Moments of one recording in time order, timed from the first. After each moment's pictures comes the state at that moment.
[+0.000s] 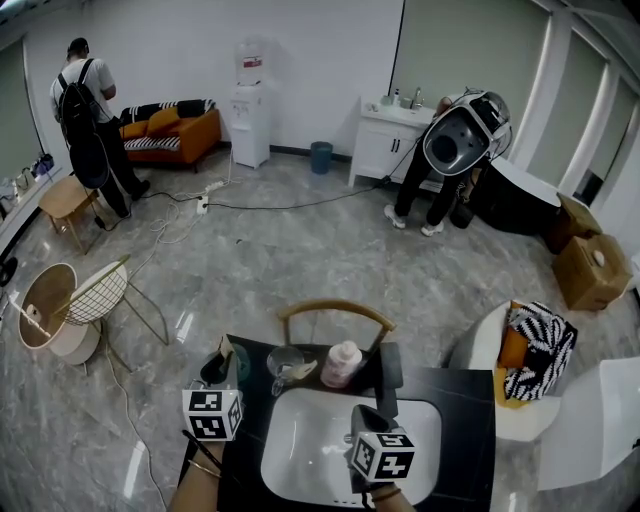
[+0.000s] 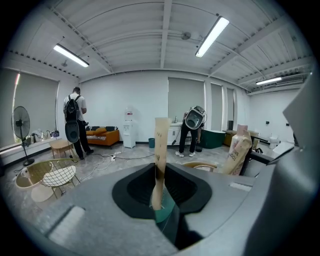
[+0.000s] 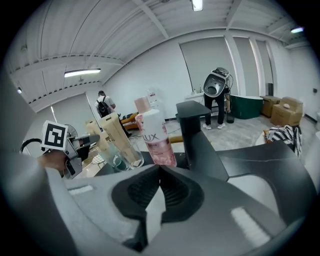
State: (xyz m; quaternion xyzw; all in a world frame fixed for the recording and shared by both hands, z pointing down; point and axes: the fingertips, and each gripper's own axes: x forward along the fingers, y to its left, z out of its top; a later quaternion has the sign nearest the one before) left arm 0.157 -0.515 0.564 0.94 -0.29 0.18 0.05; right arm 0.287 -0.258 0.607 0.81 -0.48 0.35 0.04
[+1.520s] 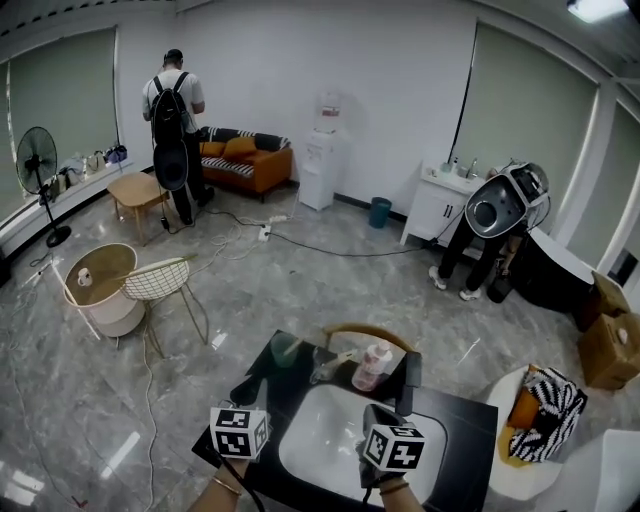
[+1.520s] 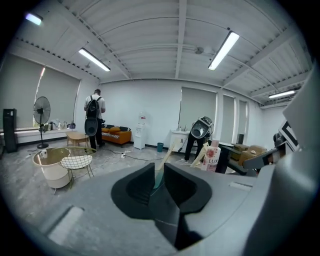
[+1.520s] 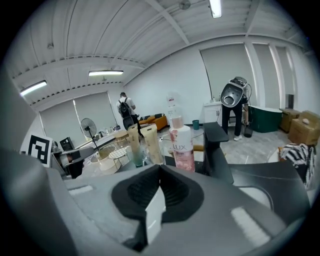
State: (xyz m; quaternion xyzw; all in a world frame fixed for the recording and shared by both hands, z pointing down) left arm 0.048 -0.408 0.522 0.92 -0.36 0.12 0.10; right arm 0.234 -0.249 0.547 0.77 -0.56 0.29 0.06
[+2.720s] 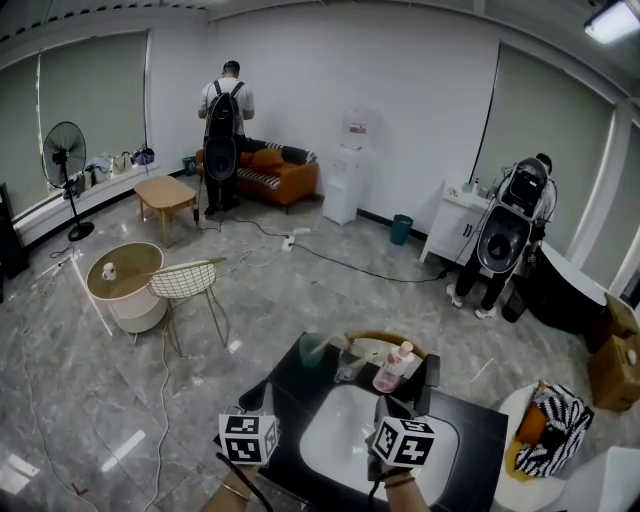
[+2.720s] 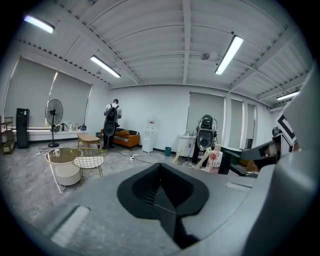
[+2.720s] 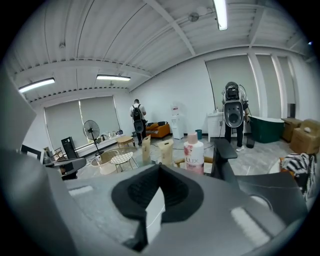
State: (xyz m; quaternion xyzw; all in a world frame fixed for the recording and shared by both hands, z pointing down) left arm -0.021 -0.387 0.507 0.90 -0.41 0.09 0.10; right arm 0.196 -0.259 0.505 0.78 -0.58 0.24 0.06
